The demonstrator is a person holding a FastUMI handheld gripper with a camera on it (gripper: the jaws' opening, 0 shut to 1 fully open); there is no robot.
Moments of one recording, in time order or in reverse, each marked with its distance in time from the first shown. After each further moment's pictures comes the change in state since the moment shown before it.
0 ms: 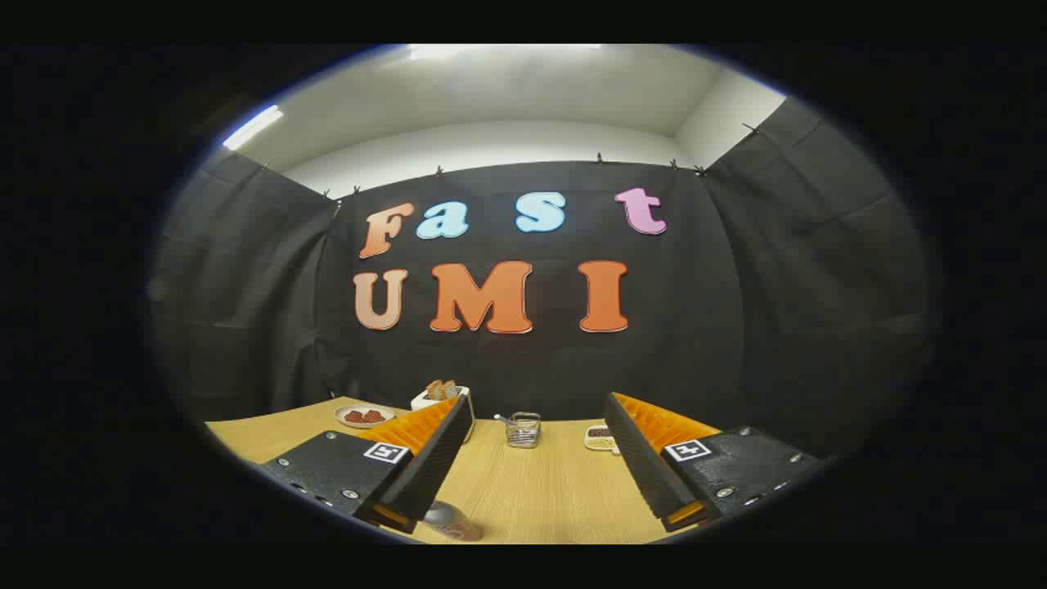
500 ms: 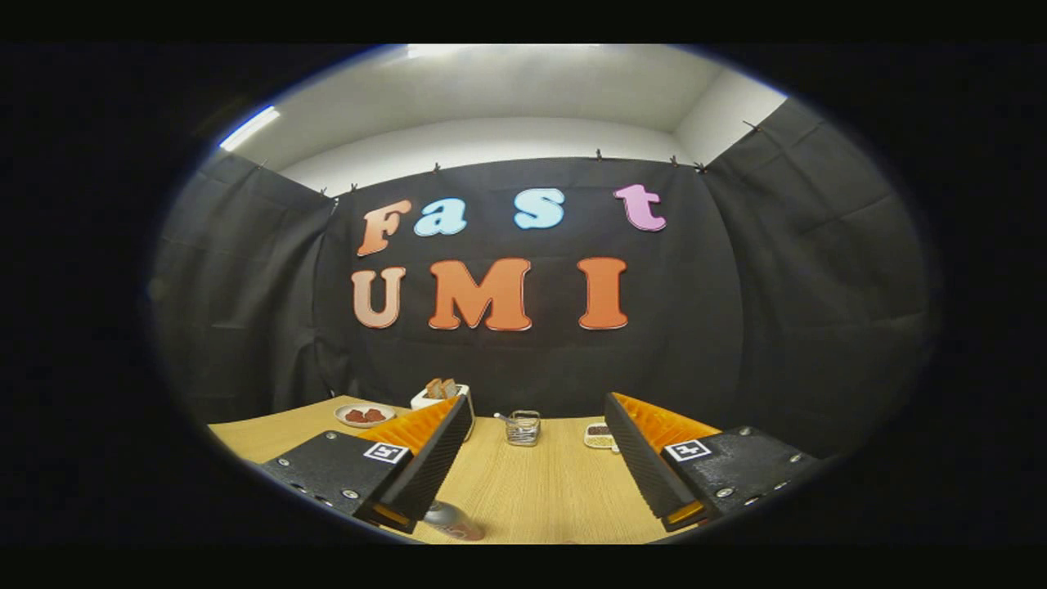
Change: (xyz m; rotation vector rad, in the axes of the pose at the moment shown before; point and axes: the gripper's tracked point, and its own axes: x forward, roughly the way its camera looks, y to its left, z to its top) arm 0.003 0.002 0.002 0.003 0.028 0.000
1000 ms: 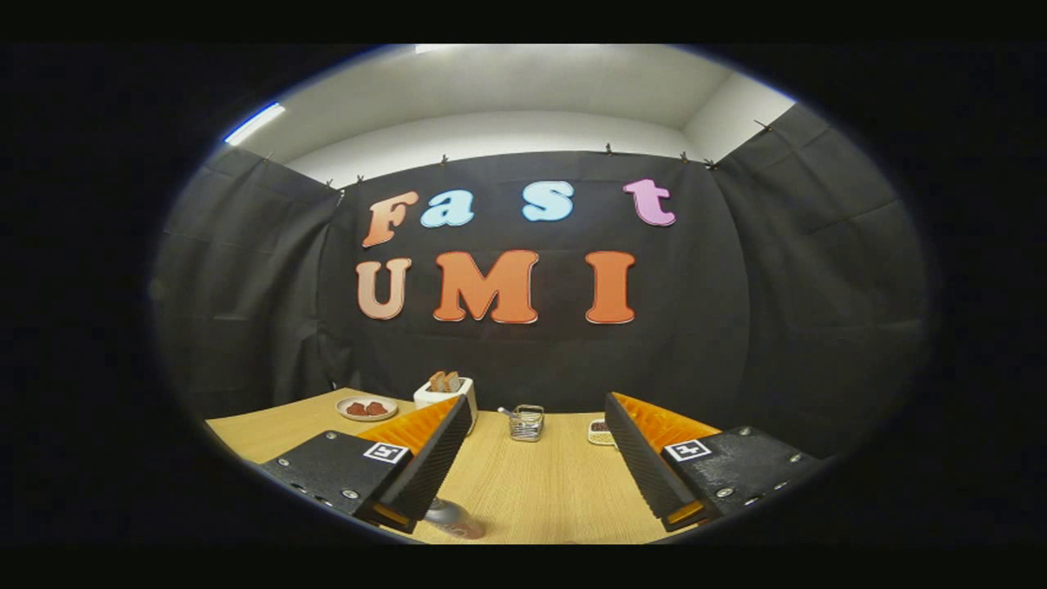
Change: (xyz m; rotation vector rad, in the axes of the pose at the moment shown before) arm 0.003 0.010 -0.006 -0.028 0.030 0.022
